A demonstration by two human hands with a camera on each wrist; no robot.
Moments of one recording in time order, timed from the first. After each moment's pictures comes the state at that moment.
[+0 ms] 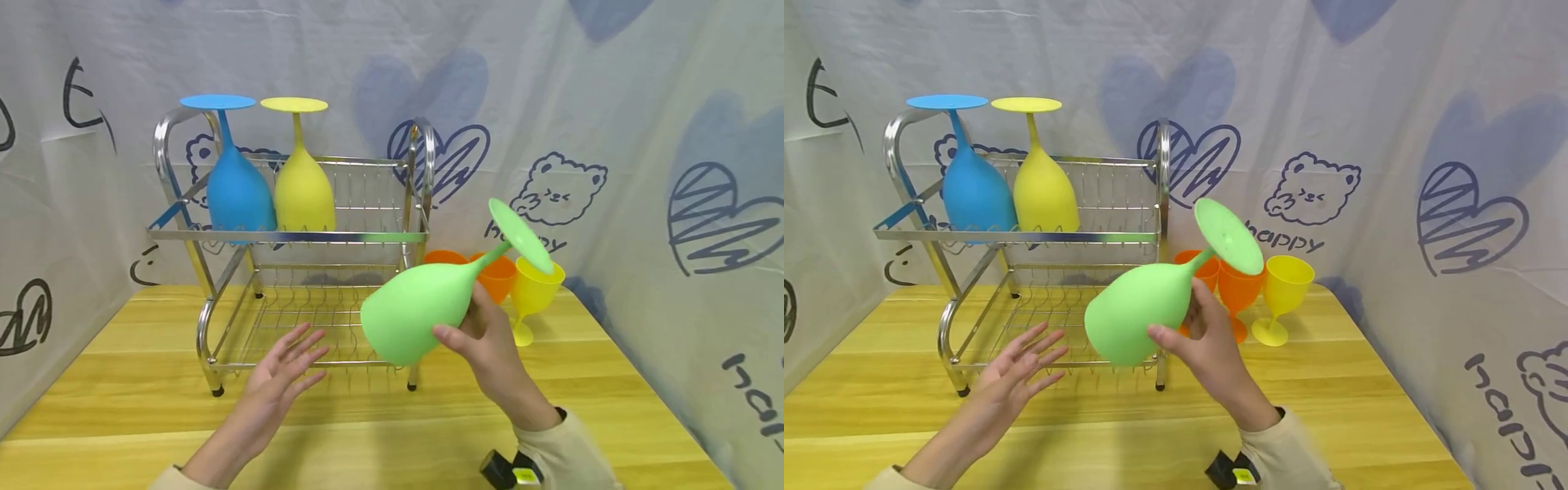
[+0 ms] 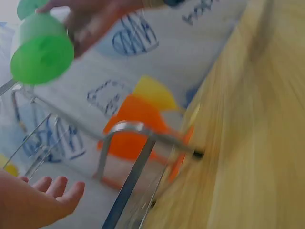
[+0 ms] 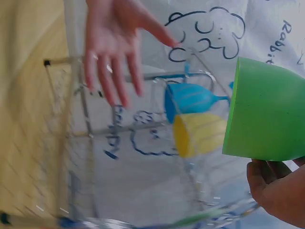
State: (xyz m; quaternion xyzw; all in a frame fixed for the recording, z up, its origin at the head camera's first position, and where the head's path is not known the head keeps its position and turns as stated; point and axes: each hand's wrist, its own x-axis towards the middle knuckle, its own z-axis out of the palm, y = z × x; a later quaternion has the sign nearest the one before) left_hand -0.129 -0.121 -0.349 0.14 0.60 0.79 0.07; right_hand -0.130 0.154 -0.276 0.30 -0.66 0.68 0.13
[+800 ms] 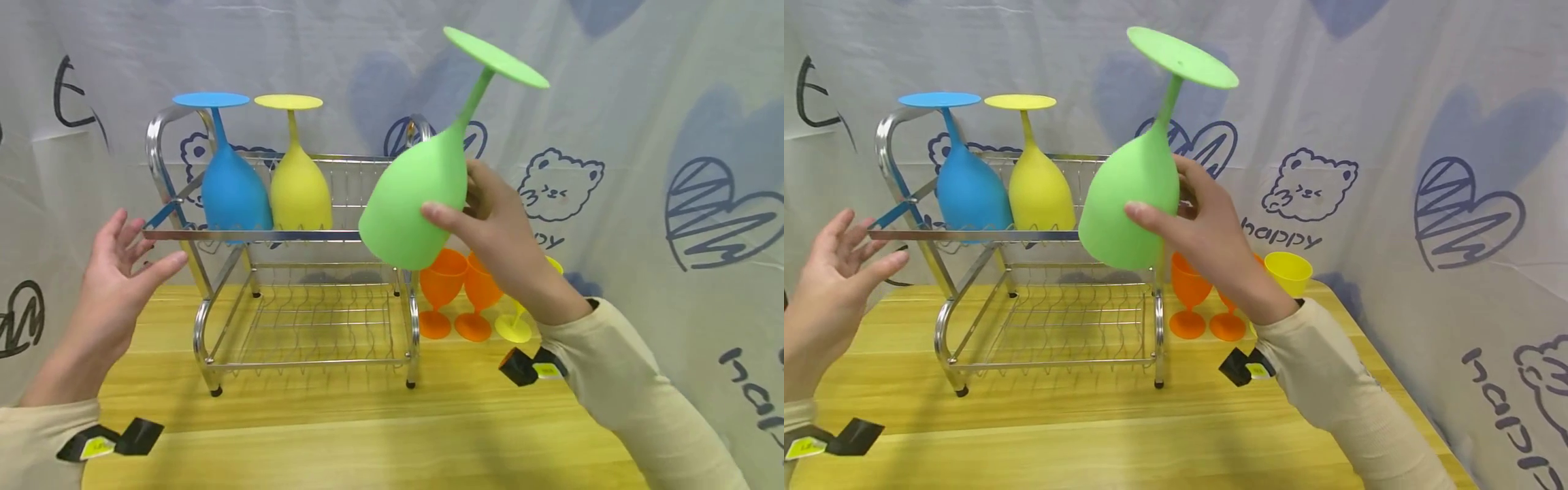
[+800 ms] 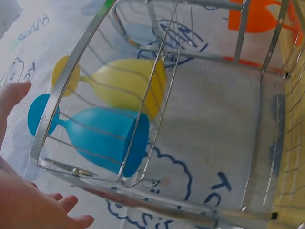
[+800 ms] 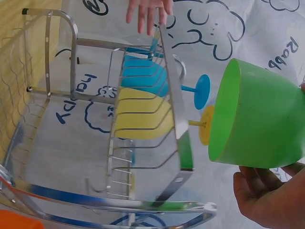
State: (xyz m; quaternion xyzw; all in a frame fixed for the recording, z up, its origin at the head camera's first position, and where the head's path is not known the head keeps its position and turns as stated) left_hand -0.165 -0.239 -0.244 0.08 0.75 0.64 -0.14; right_hand -0.160 0.151 -0.159 0.28 -0.76 0.56 0.16
